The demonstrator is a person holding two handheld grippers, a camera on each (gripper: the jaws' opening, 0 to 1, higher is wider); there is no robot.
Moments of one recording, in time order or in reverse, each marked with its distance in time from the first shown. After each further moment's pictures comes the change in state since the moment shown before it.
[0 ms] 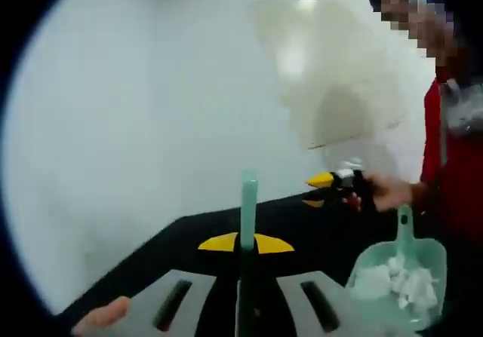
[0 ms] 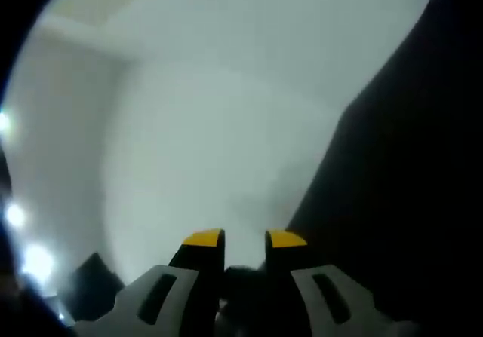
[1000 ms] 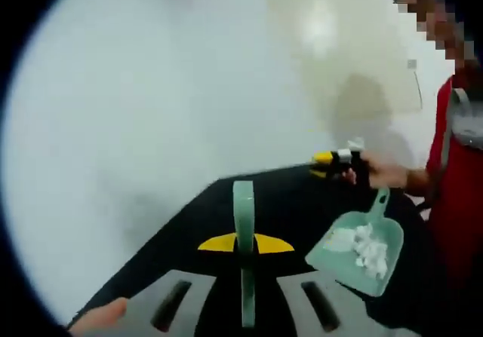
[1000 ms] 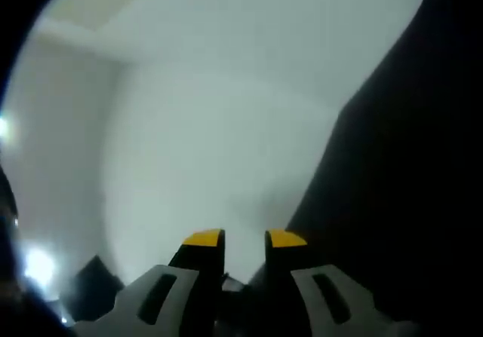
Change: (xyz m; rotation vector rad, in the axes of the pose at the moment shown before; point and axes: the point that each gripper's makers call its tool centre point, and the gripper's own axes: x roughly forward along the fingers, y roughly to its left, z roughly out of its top) left arm -0.116 -0.010 -0.002 0.008 0.347 0.197; right arm 0.002 -0.003 0.001 0.019 -0.005 -0.004
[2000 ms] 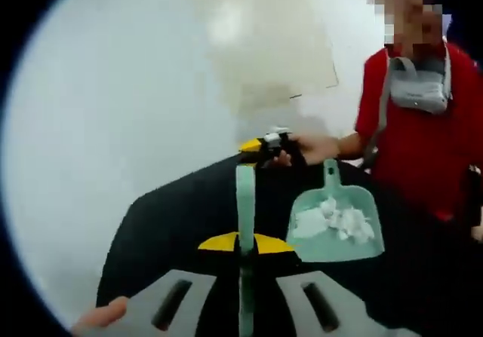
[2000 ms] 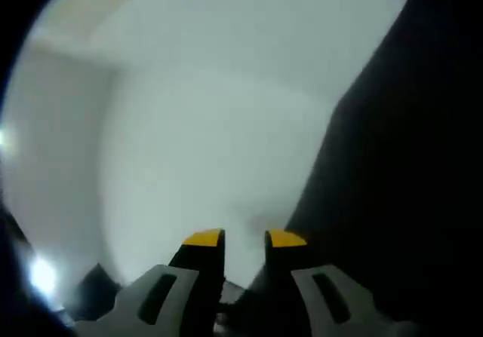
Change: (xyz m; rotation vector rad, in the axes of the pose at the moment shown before) left arm 0.038 -0.057 -0.001 0.312 -0.080 -0.570; right arm -0.001 -0.005 0.001 0.053 -0.016 -0.014
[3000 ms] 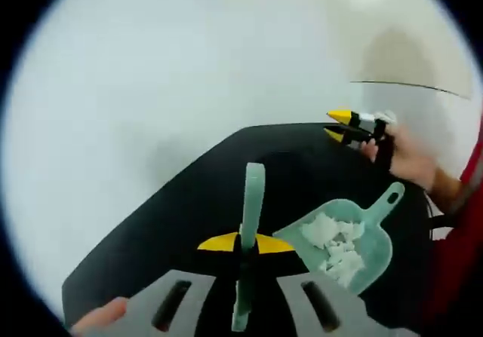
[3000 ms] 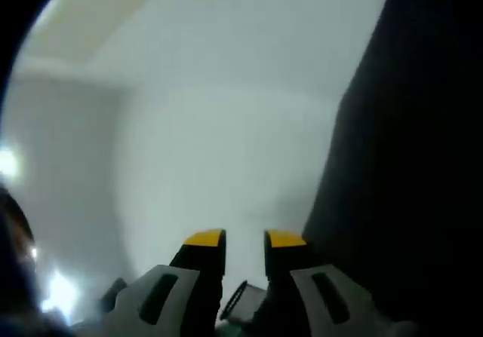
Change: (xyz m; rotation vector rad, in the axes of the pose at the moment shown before) left arm -0.023 -0.033 0.002 -0.499 0.327 0.966; right arm -0.005 0.009 0.010 0.096 -0.028 0.083
